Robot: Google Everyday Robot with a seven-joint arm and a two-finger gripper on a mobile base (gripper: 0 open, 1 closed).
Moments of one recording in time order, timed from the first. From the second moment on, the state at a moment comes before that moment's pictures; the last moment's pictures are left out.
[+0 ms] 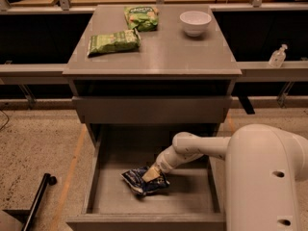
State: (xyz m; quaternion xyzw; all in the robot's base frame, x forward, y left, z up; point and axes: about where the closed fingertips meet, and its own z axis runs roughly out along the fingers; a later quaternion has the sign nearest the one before) arm 0.589 0.003 0.368 -0.43 0.85 0.26 0.15
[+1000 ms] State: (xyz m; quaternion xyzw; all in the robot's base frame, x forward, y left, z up) arm 0.533 0.000 0.550 -0.49 0.78 0.26 0.28
